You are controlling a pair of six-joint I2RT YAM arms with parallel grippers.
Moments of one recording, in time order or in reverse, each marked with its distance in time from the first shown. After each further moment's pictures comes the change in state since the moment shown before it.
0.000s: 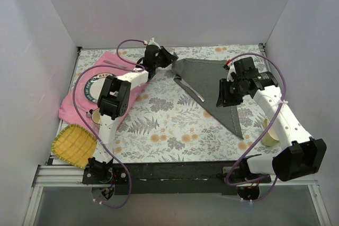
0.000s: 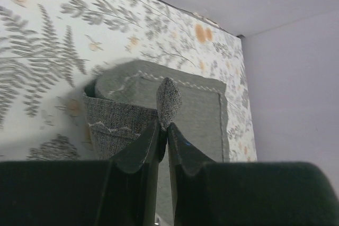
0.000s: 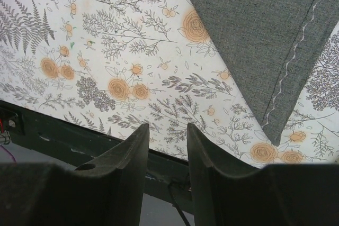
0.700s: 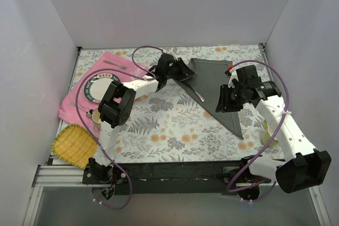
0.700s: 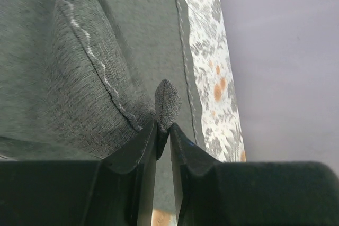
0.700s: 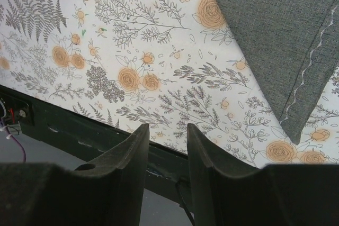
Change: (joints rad) left arm -0.177 -0.151 -0.172 -0.028 0.097 -0.004; right arm 0.000 -0.126 -0.127 0.044 -0.058 0.026
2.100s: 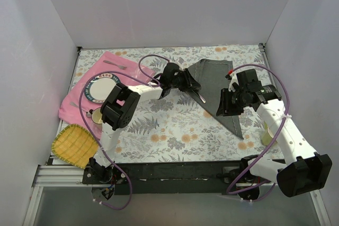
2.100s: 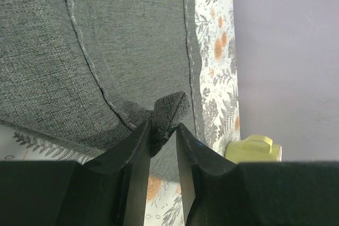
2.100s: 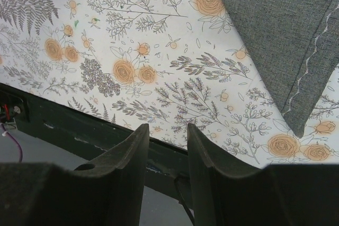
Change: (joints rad) left arm -0.088 -0.020 -0.108 0.000 0.064 -0.063; right arm -0.001 -0.042 -0.064 0.002 0.000 0.005
